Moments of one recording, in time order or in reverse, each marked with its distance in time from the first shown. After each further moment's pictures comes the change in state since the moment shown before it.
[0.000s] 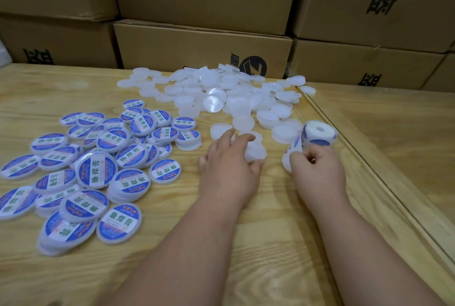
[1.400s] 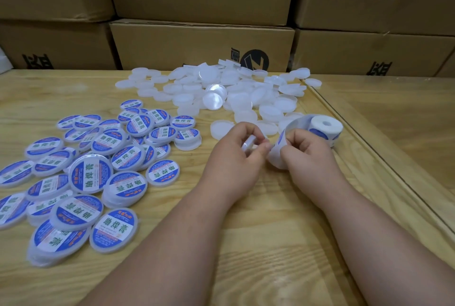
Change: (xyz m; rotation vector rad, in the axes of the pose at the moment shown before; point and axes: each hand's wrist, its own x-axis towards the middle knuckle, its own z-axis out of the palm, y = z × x) left_hand 0.006 0.005 -0.012 -0.693 -0.077 0.047; right_hand 0.009 -0.010 0.010 0.237 -0.318 -0.125
